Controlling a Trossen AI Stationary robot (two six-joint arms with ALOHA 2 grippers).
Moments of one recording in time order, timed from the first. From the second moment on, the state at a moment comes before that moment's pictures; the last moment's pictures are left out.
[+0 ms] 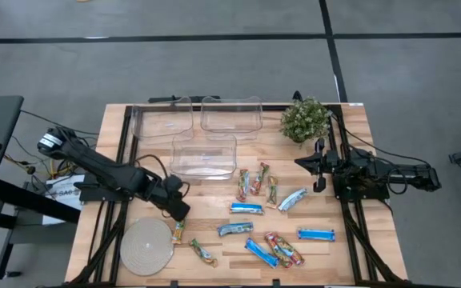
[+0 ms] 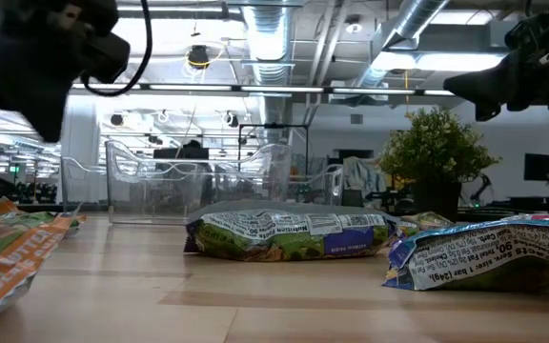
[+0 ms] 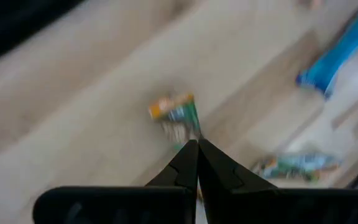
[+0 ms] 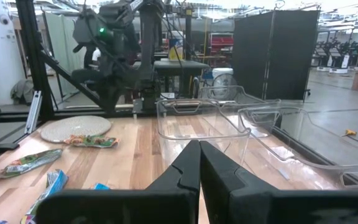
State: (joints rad) left arm -0.40 1.28 0.82 -0.73 -0.01 -1.35; right arm -0.05 0.01 0.00 0.03 0.05 -0.04
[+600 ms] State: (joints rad) left arm -0.43 1.36 0.82 -0.70 0.12 -1.44; right arm -0.05 0.01 0.00 0.03 0.05 -0.04
